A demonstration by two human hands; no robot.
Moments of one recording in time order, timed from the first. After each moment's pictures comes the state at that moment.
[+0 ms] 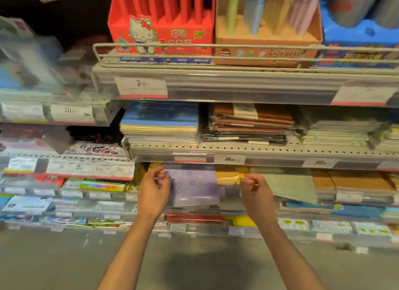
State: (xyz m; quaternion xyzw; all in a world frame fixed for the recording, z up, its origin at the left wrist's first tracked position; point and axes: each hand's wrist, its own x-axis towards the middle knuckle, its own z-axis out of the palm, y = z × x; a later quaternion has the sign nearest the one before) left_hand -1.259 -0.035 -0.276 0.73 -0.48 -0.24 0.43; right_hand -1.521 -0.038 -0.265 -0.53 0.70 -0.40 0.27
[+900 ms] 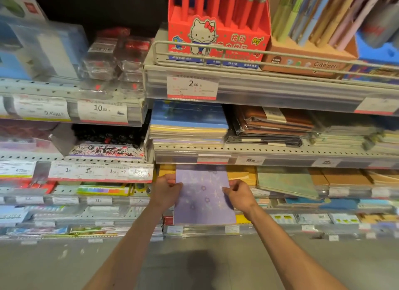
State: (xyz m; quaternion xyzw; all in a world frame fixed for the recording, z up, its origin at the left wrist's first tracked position) left_hand -1.210 -0.066 -0.302 0.68 -0.48 -0.43 0.36; right_hand -1.446 -0.070 -0.303 -0.46 0.73 -0.25 0.43
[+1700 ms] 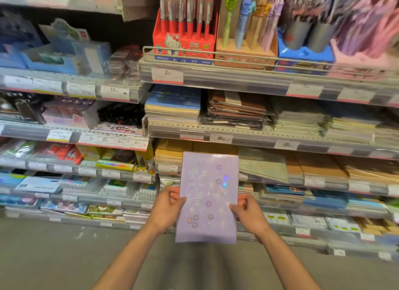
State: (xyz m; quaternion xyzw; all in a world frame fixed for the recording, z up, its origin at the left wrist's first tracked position) left_hand -1.304 0.122 -0.272 0.66 -0.48 -0.42 0.40; right_hand -1.552 0.105 -0.272 -0.51 0.65 -0.30 0.48
